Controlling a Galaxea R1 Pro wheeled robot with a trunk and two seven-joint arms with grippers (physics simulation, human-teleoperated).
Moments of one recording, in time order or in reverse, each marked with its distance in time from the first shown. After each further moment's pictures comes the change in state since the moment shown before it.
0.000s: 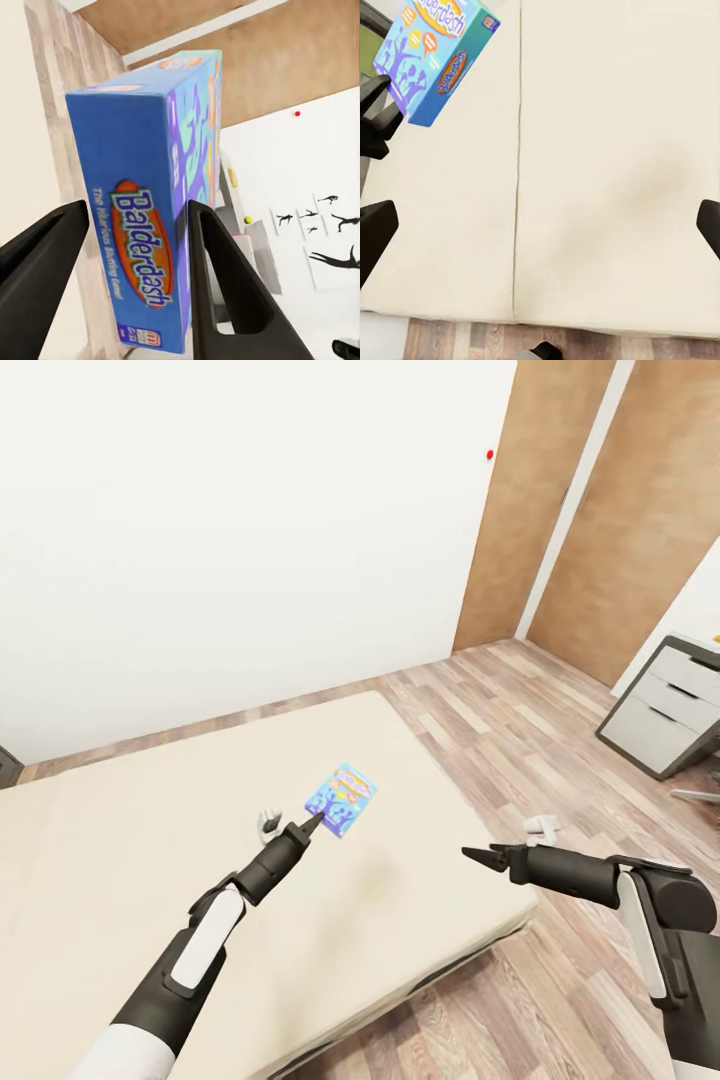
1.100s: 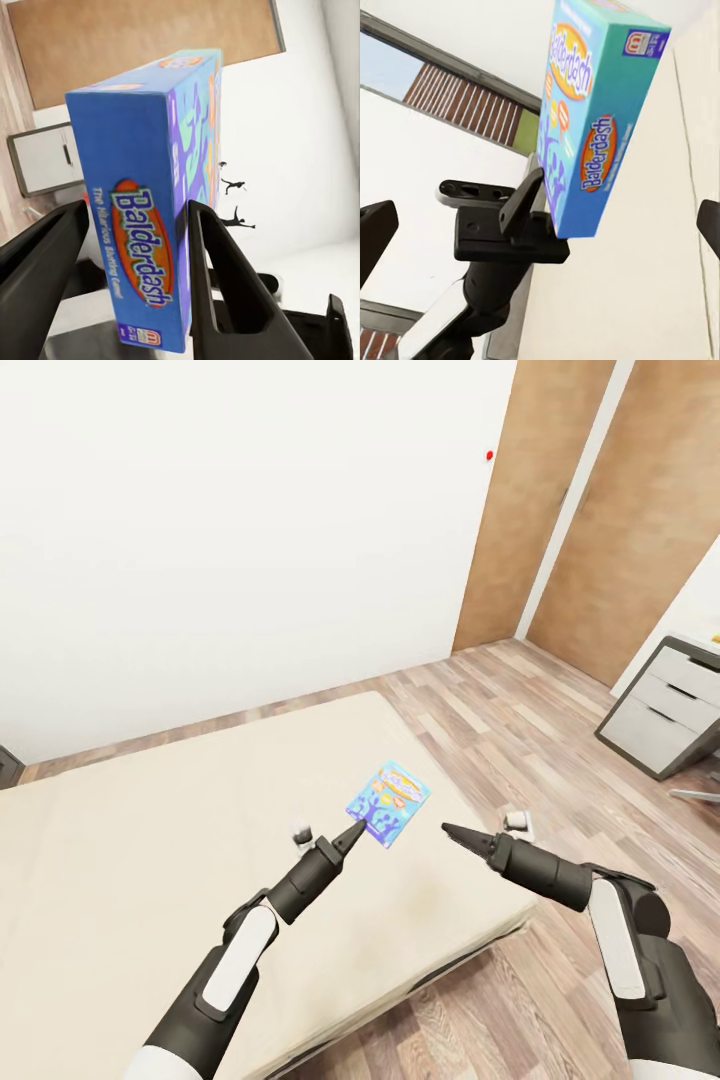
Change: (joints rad) left arm 0.047 -0.102 -0.046 -0.004 0.010 0.067 -0.241; right arm 0.000 0.113 -0.021 0.108 -0.424 0.005 -0.003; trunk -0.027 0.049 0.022
